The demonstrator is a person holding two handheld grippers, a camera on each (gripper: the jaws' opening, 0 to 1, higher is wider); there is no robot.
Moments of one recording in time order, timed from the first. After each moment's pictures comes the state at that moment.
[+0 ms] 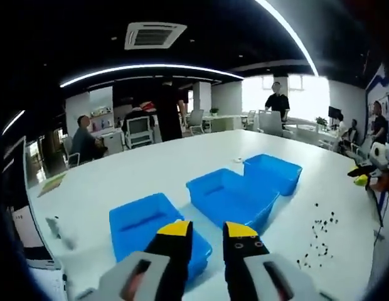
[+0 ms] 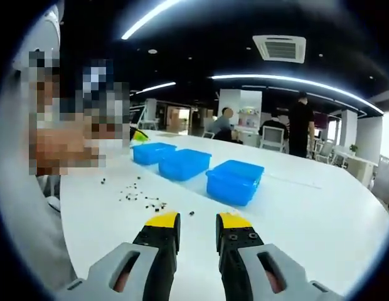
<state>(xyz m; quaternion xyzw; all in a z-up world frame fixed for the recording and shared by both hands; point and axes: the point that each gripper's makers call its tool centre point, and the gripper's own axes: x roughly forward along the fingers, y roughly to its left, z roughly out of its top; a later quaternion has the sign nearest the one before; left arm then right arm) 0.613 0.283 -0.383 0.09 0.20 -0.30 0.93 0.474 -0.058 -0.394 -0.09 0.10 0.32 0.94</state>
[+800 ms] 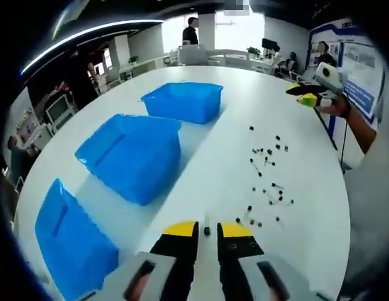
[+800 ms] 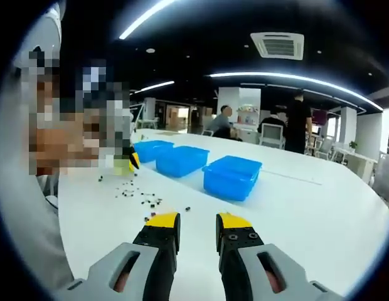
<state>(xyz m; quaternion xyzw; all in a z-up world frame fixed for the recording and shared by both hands) 0.540 0.201 -0.471 0.23 0.37 -0.47 0.77 0.479 -0.067 -0.403 -0.09 0.11 0.32 0.94</state>
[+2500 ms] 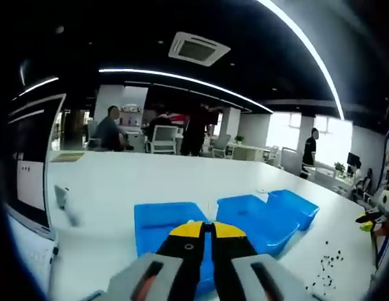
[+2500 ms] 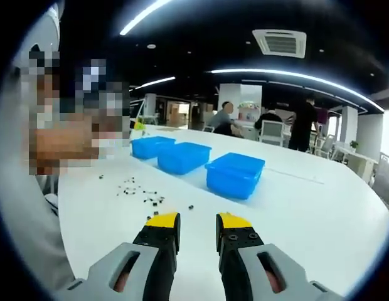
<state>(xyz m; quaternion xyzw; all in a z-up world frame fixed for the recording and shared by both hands) 0.644 0.346 -0.379 -0.06 0.14 -0.20 0.97 0.477 -0.060 -0.405 -0.09 0.12 0.32 0.93</state>
